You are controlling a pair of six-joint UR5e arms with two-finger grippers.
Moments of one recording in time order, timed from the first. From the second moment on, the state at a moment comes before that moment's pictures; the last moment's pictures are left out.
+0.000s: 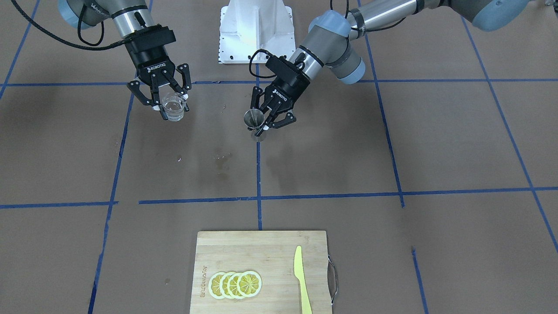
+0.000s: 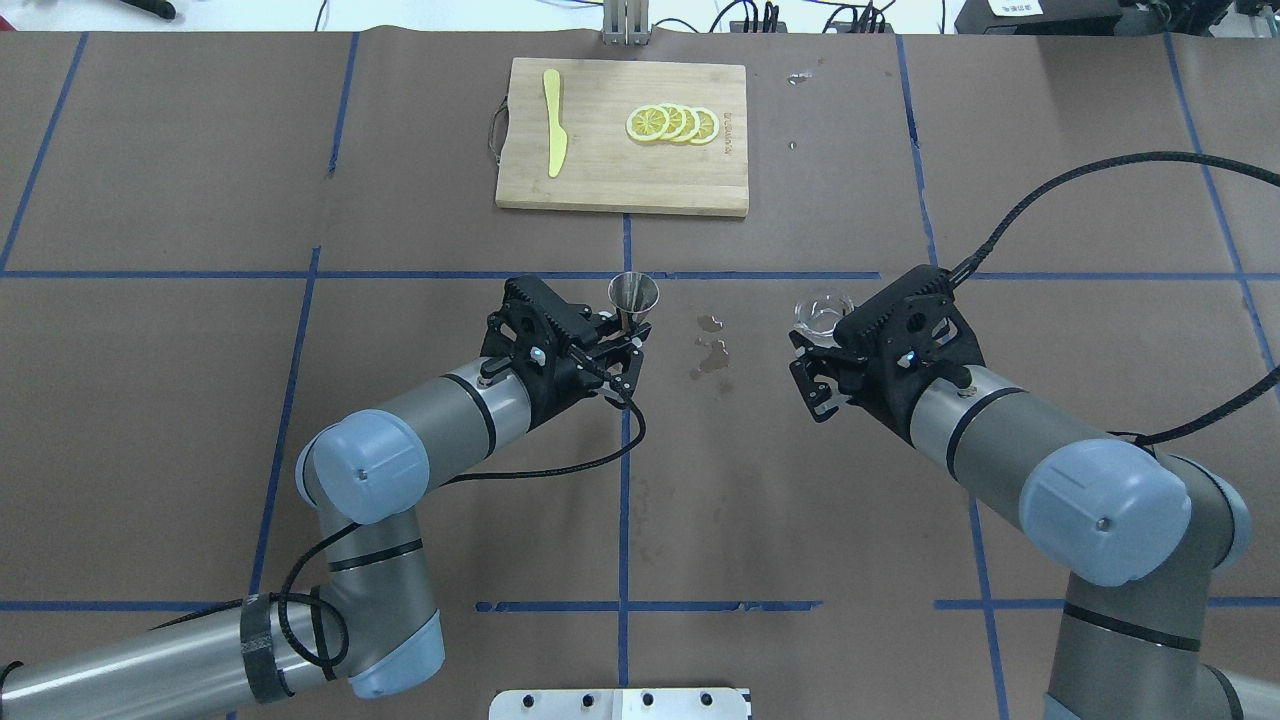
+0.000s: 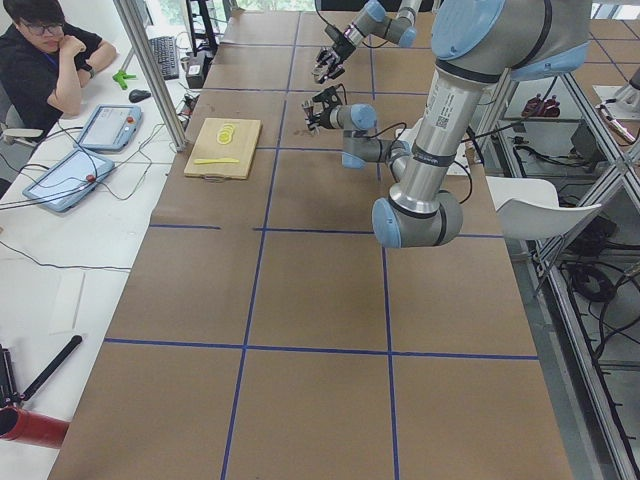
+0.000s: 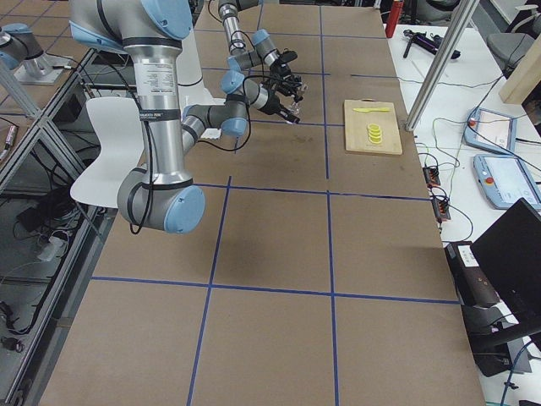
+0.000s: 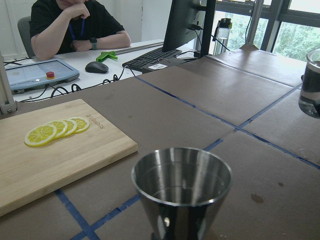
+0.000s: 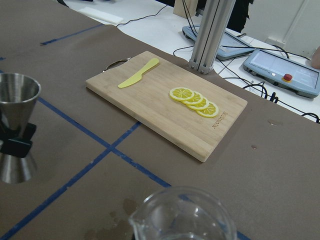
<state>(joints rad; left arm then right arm) -0.36 -2.16 -1.48 -2.73 -1.28 -0.55 0.36 -1.42 2.09 -0.98 1.17 0.60</state>
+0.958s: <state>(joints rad) -0.37 -2.24 -1.40 -2.74 -1.32 -0.54 0.37 -1.26 2.08 -1.18 1.16 0.56</state>
